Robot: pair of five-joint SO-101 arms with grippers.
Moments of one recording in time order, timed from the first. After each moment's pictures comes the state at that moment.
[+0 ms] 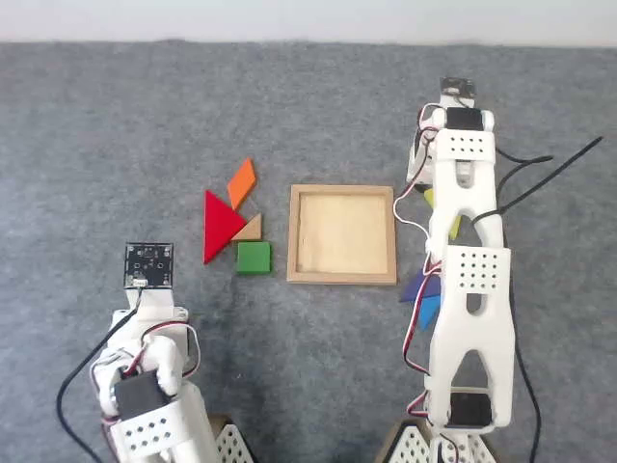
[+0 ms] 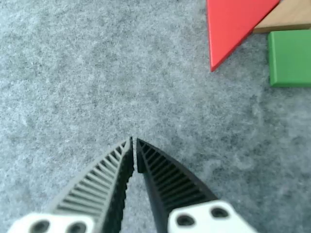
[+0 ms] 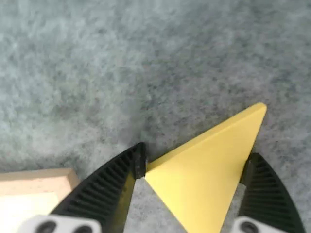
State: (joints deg) left arm -26.1 -103.3 97.0 72.2 -12.7; right arm -2.6 67.3 -68.3 92.4 -7.6
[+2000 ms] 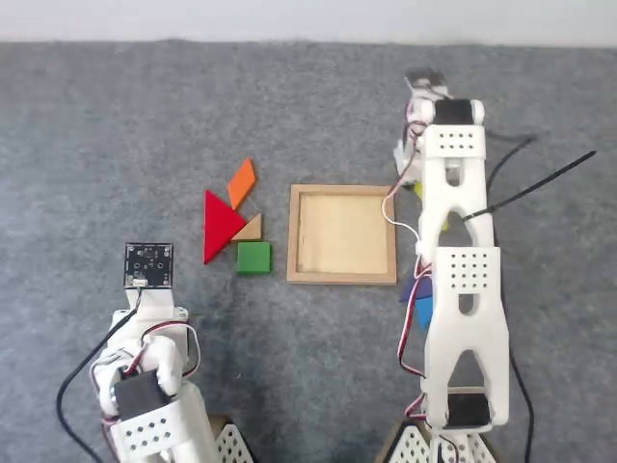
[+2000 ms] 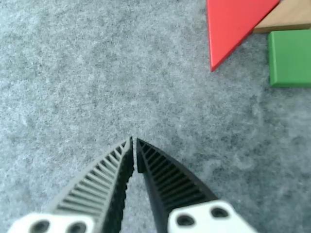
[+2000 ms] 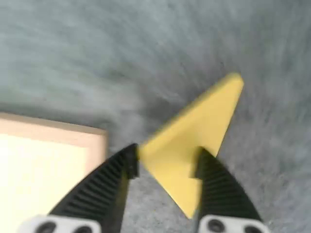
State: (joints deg) left arm -26.1 -103.3 97.0 72.2 -12.7; right arm -7.0 67.2 -77.8 100.2 9.7
